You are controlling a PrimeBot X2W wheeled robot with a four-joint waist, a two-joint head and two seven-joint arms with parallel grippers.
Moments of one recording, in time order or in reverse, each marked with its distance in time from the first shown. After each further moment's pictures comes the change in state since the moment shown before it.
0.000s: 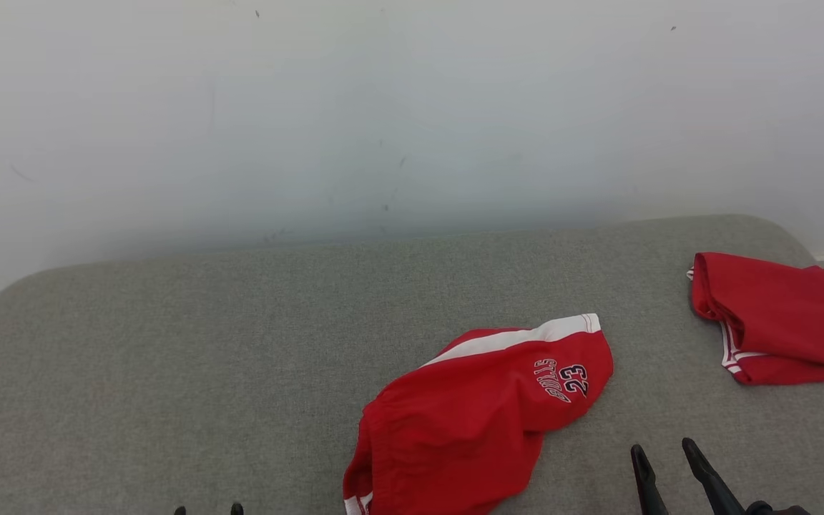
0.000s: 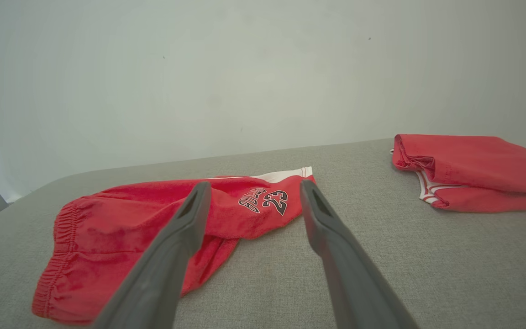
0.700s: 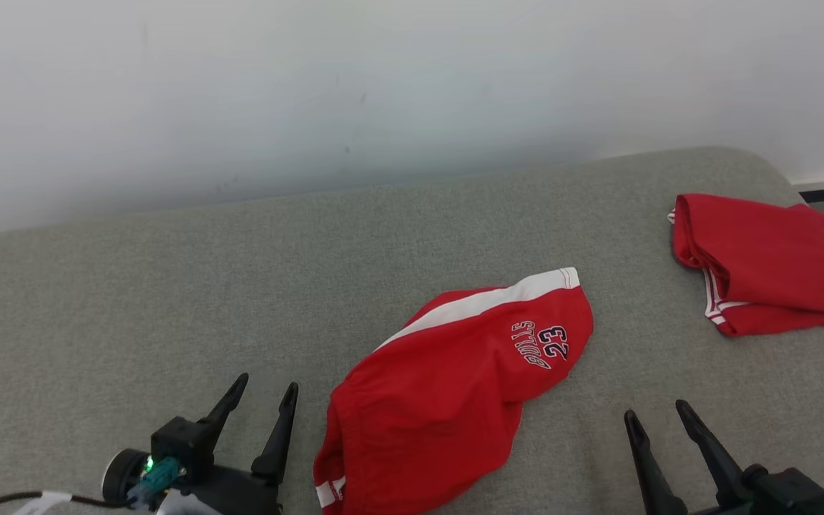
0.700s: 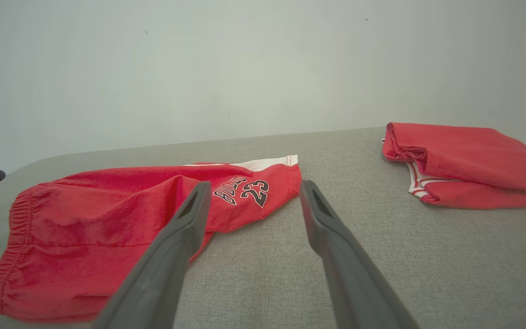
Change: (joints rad) left arm -0.528 0.038 -0.097 0.518 0.050 -0.176 0.000; right arm -0.083 -0.057 0.048 0.007 0.008 0.000 0.000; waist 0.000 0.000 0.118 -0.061
